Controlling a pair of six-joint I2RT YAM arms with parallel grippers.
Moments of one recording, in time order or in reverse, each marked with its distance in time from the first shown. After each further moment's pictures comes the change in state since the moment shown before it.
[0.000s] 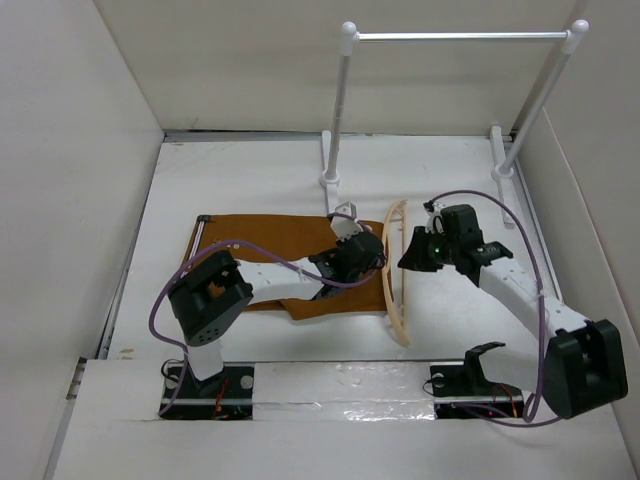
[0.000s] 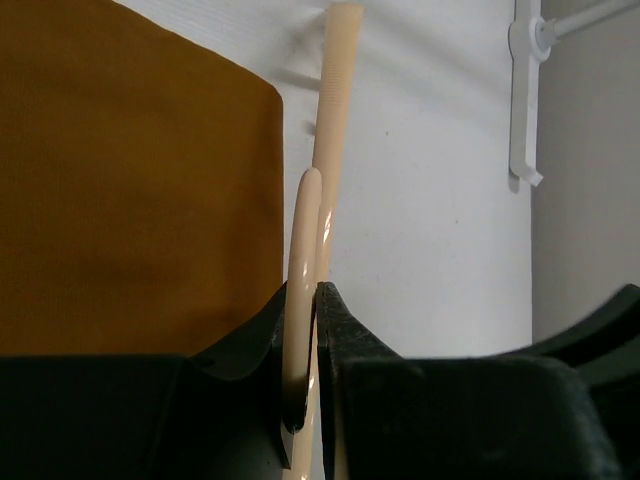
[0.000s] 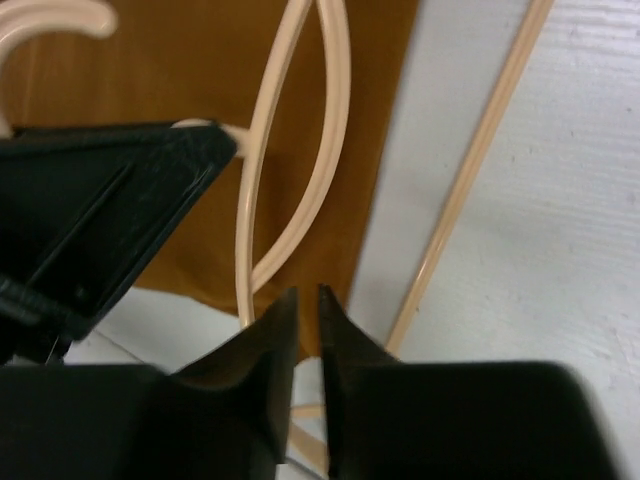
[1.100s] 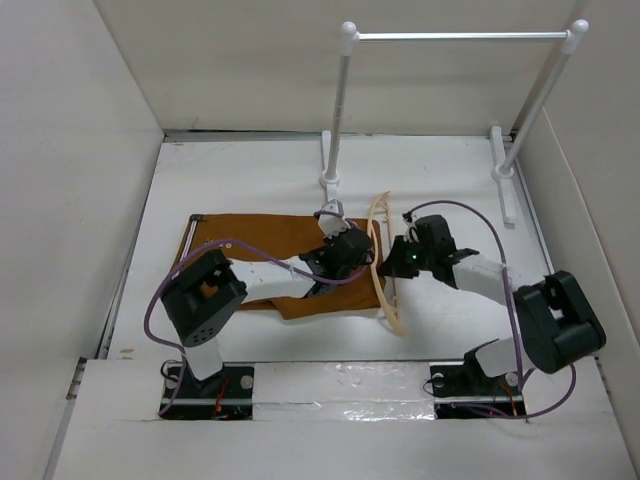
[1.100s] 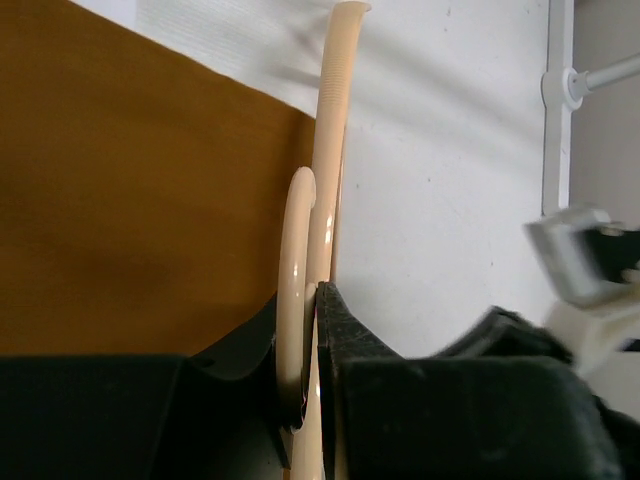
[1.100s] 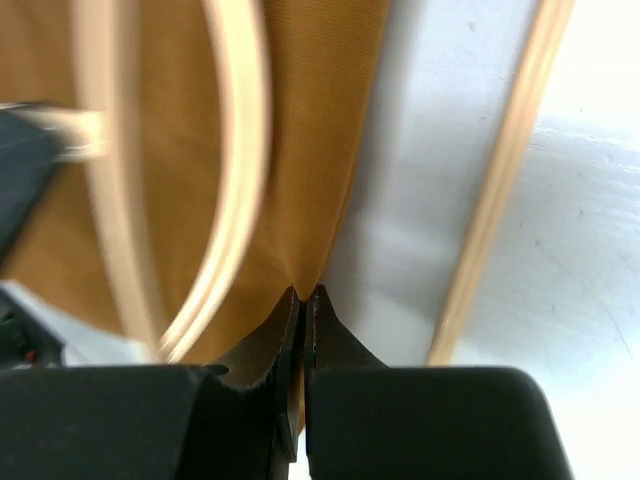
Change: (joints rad) left arm 0.052 -0.024 -0.049 0.027 -0.054 0.021; right arm 0.113 0.329 -0.114 0.442 0.005 0.164
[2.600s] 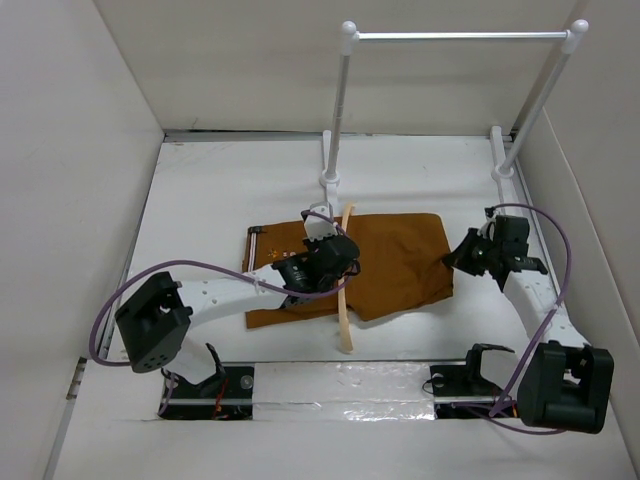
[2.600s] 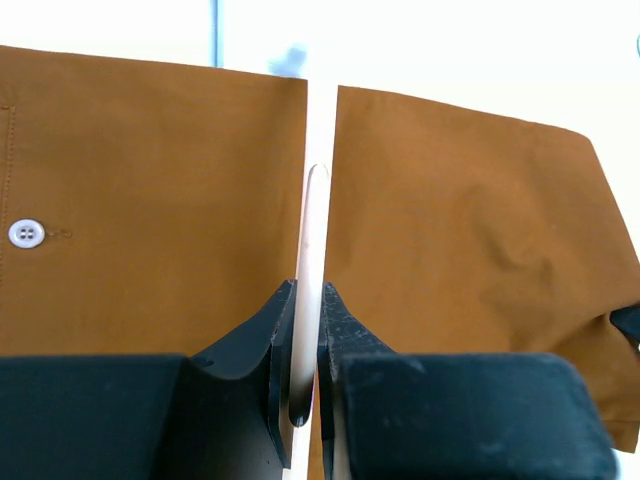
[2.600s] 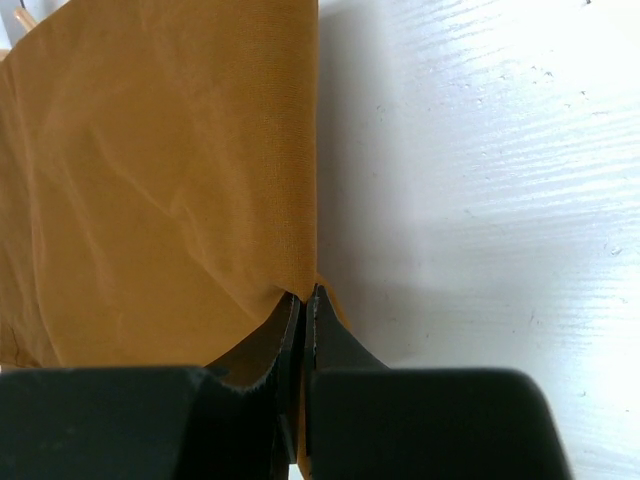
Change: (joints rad) left arm -0.058 -0.285 -0.078 -0.291 -0.142 0.201; right arm -0.533 -0.379 0.006 -0.393 -0.007 -0.171
